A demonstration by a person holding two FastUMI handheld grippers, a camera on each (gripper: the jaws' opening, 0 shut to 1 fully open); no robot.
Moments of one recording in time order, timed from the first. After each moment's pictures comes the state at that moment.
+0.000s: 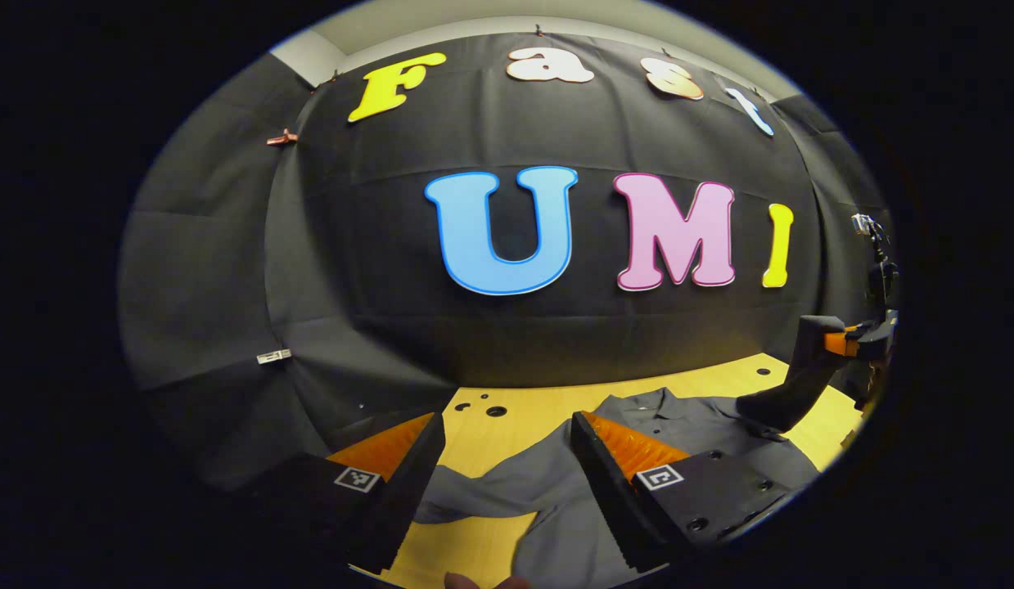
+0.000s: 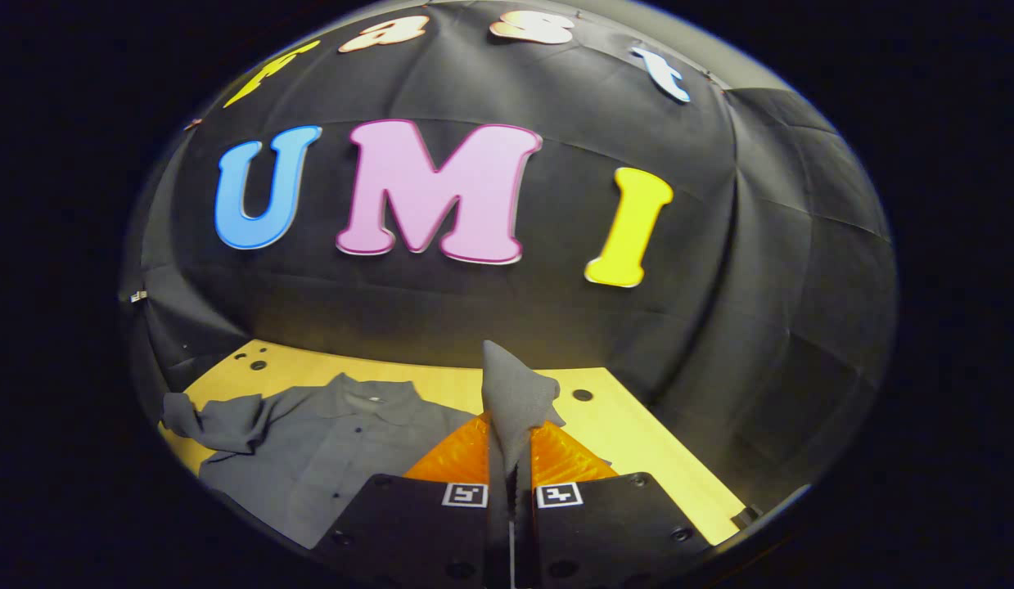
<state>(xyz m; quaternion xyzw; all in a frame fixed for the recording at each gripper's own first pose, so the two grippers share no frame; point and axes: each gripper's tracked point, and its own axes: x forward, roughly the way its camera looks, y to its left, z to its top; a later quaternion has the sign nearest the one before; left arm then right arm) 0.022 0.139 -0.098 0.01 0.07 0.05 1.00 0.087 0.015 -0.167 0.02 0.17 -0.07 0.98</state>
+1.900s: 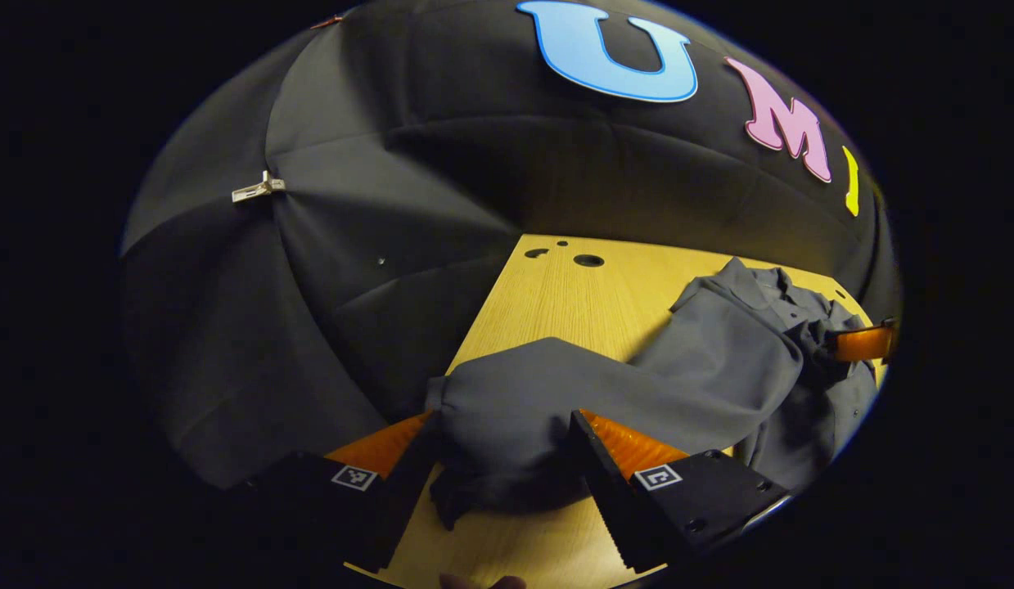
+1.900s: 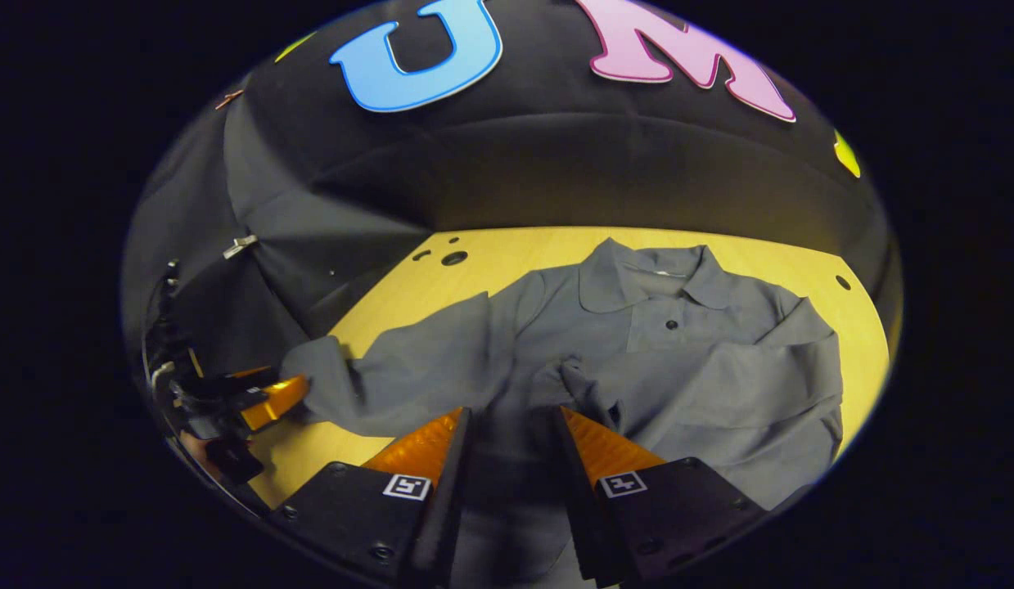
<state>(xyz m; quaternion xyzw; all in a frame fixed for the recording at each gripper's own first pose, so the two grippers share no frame) 0.113 0.304 -0.364 -0.02 0.29 0.08 0.95 0.092 0.353 -0.300 0.12 0.35 0.20 0.91</state>
